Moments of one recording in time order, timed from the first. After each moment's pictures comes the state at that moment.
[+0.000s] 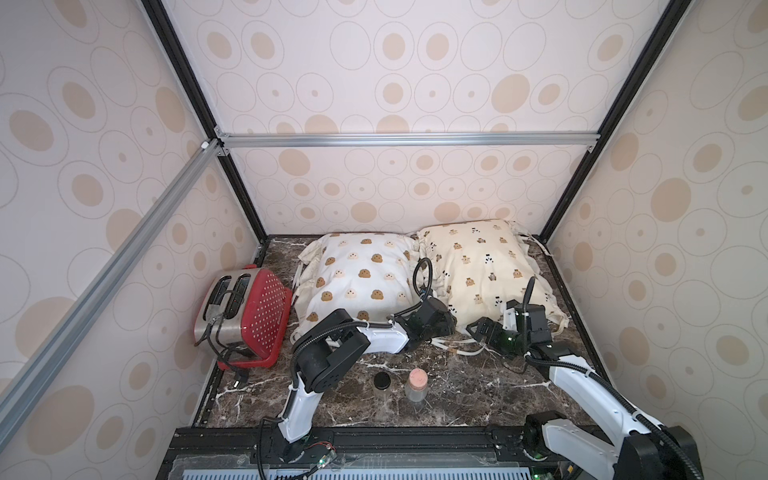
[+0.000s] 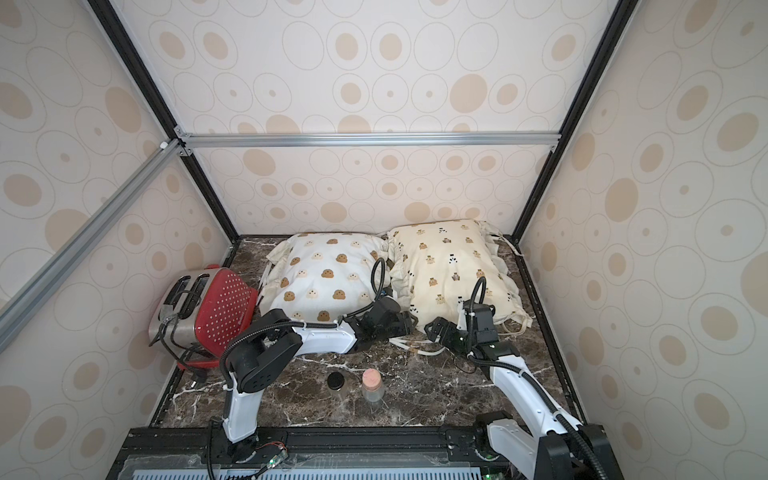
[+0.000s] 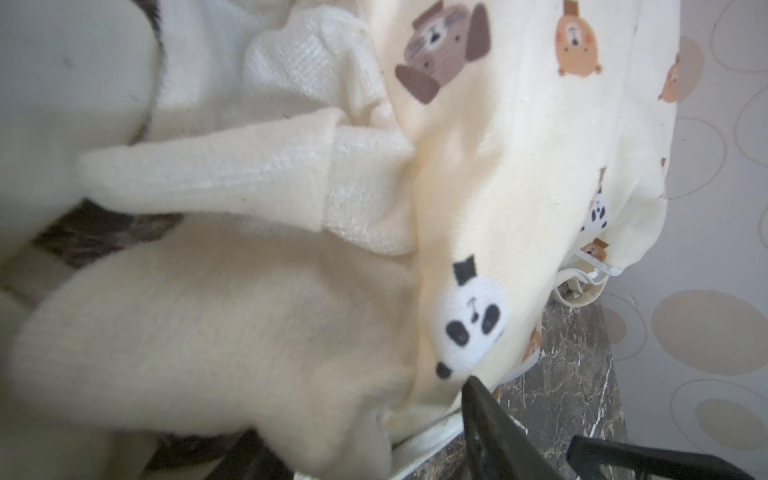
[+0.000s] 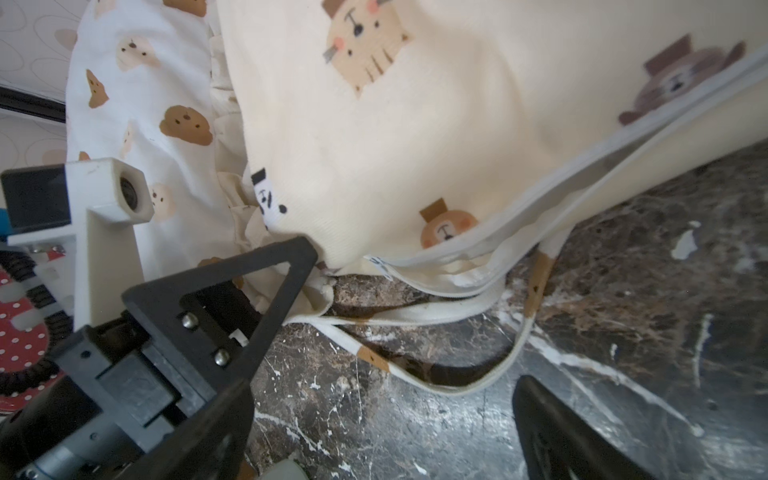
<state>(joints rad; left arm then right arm) -0.93 2.04 1.19 0.22 -0.06 -0.96 0.16 1.02 0.49 -0.33 -0.33 0.65</state>
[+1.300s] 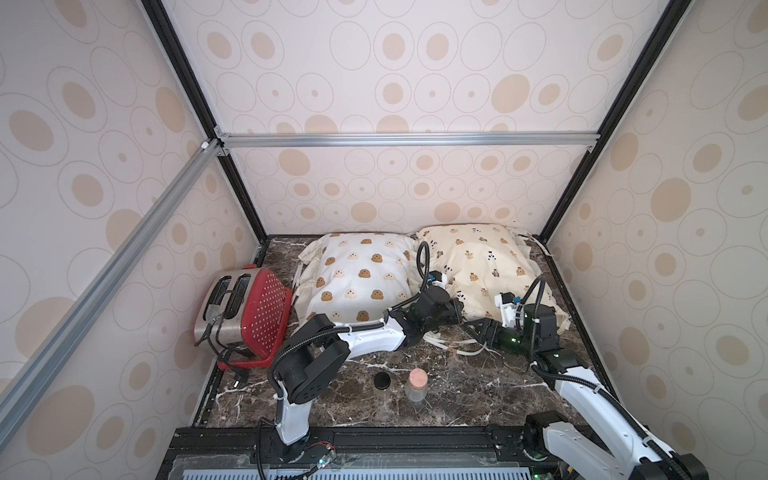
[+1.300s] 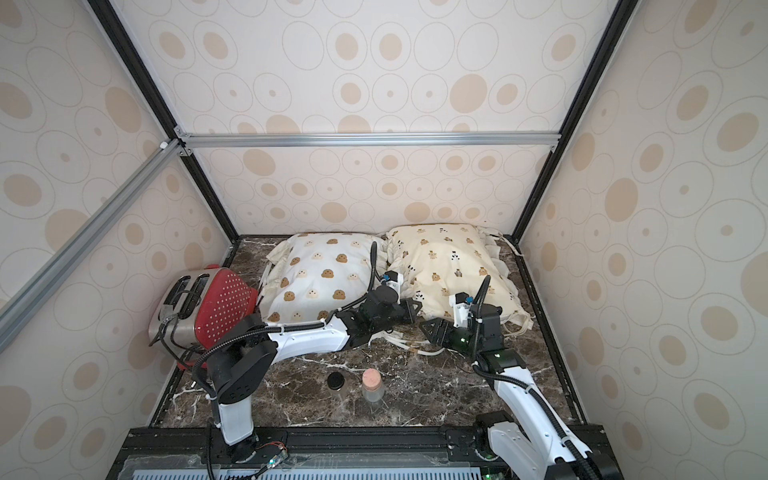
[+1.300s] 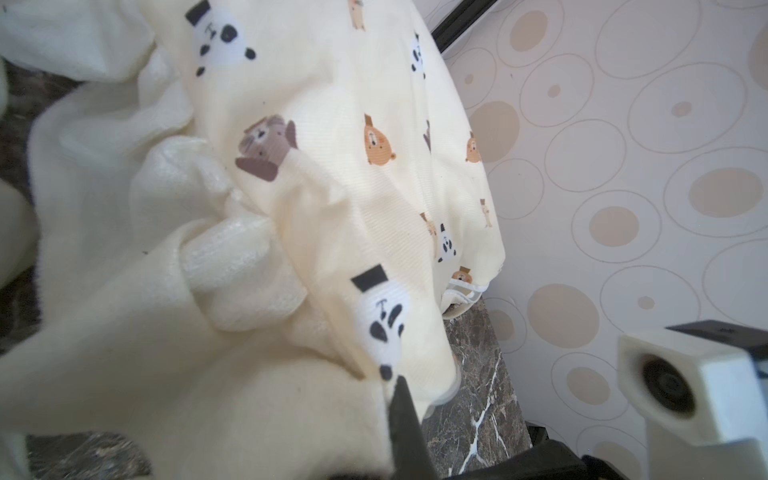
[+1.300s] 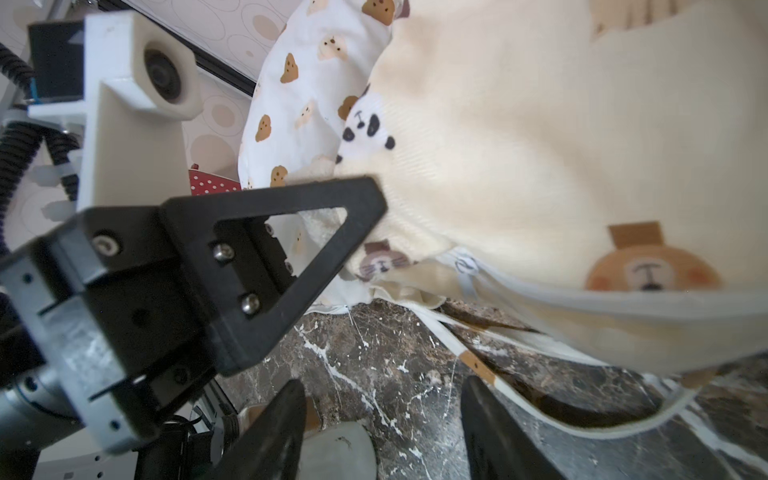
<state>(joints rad) -0.95 1.88 1.22 0.26 -0.02 -0.88 0.16 0.91 0.48 -0.19 -0.60 0.57</state>
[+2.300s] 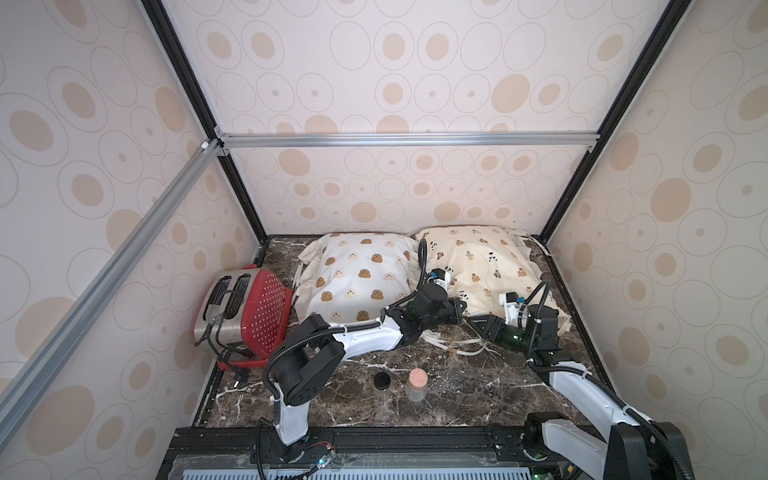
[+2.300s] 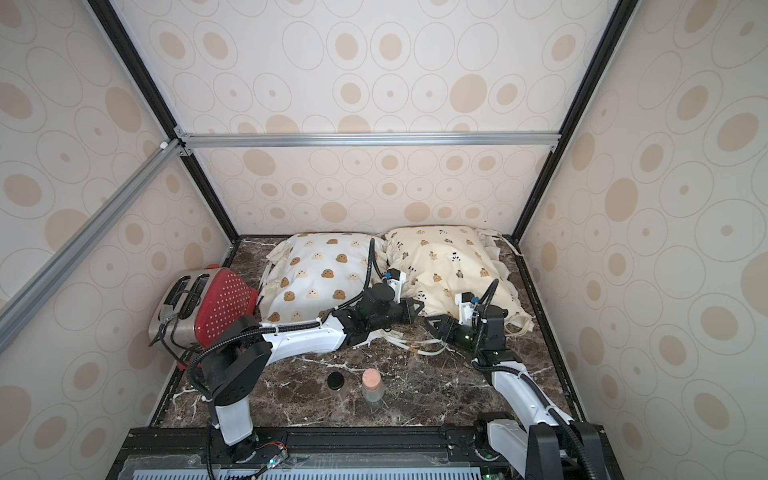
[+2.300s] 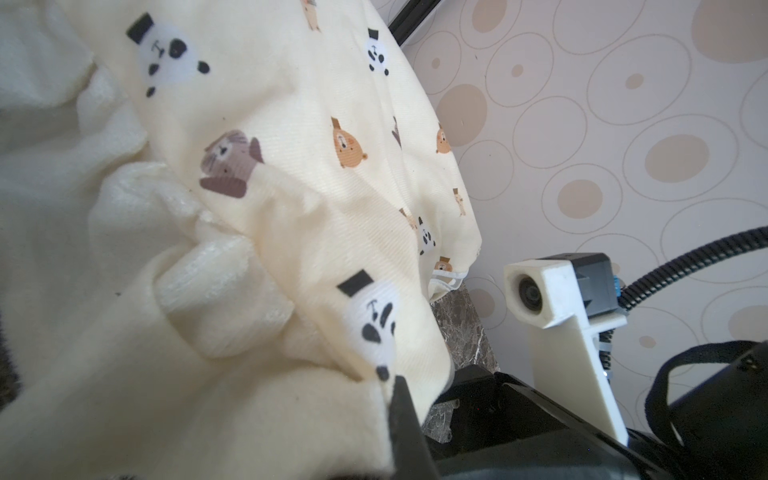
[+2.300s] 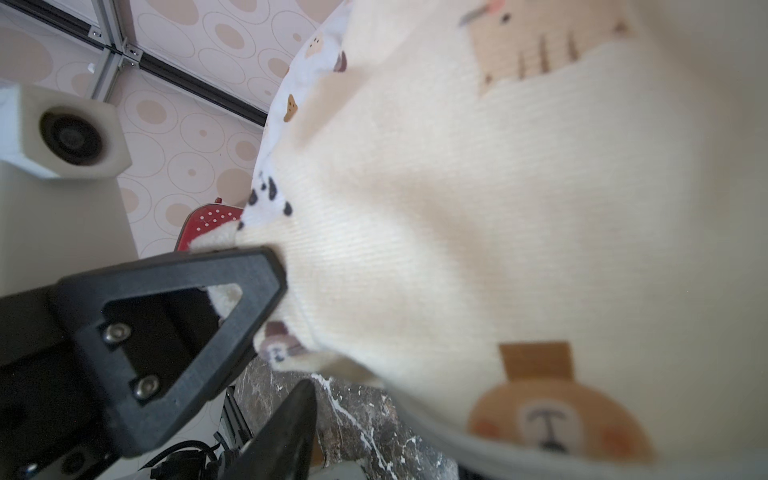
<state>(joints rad) -0.93 1.86 1.21 0.27 0.06 -0.83 0.04 1.05 0.39 0.10 -0.72 0.63</state>
